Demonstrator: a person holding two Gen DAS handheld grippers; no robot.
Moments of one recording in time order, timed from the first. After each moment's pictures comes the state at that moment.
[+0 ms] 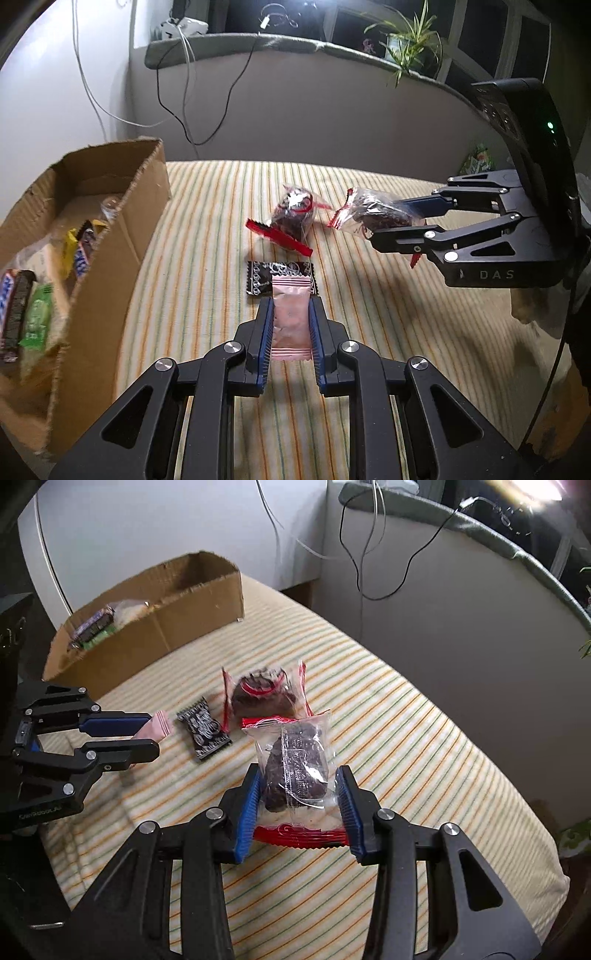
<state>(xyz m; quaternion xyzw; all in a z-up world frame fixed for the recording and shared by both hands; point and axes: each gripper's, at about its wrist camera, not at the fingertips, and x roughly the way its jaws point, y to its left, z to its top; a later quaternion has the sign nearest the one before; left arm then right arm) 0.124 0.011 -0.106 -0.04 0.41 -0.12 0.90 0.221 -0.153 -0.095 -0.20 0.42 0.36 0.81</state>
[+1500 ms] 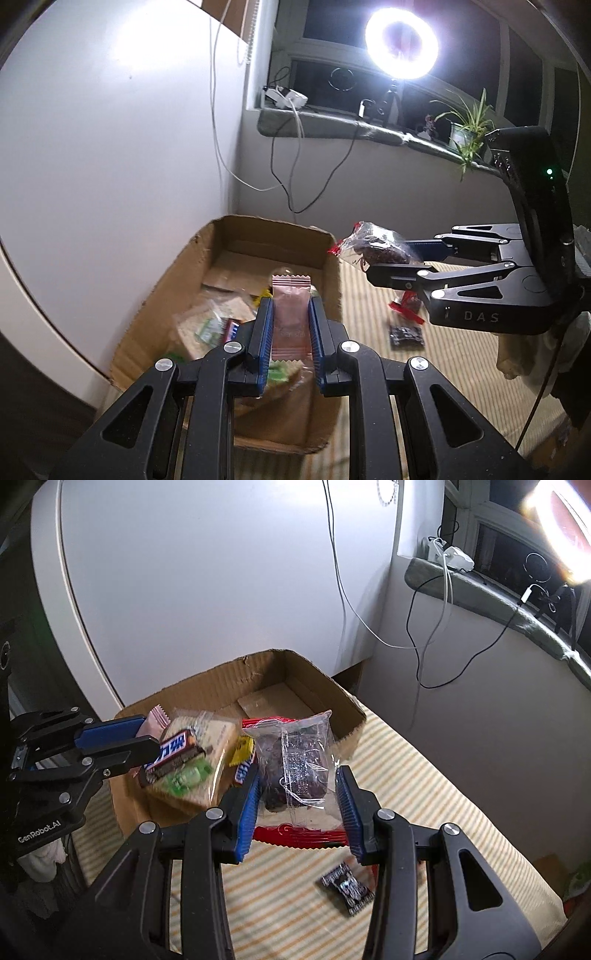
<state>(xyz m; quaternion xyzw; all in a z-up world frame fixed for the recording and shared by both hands) 0.076 0.147 -0.040 -0.07 0.31 0.00 0.95 0.195 -0.002 -0.025 -0.17 0.35 0.41 0.83</state>
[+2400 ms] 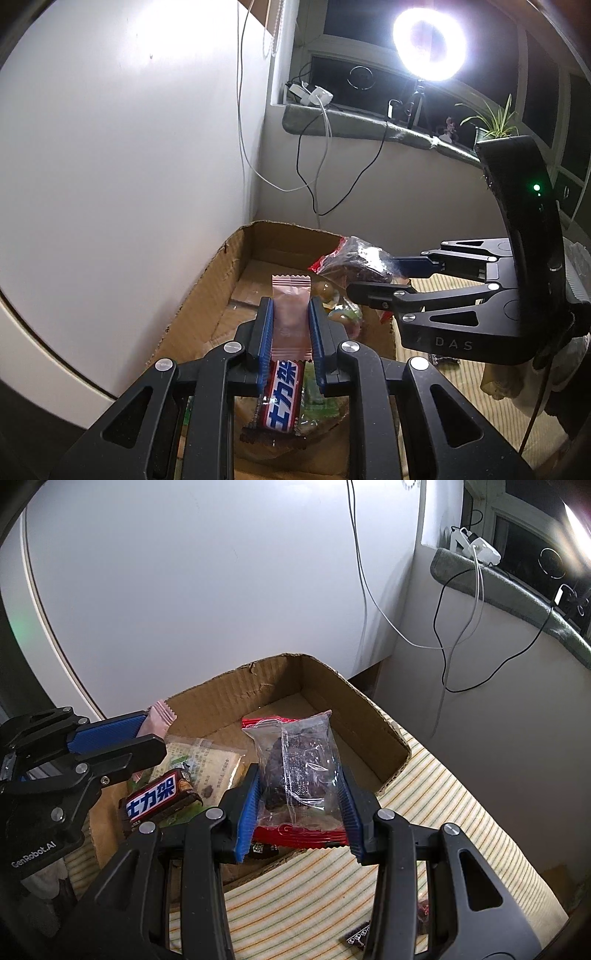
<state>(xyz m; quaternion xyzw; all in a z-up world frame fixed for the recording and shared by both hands) 0.109 0.176 -0.050 -0.07 0.32 0.03 0.95 0.227 0.051 -0.047 -0.17 0.37 0.42 0.81</state>
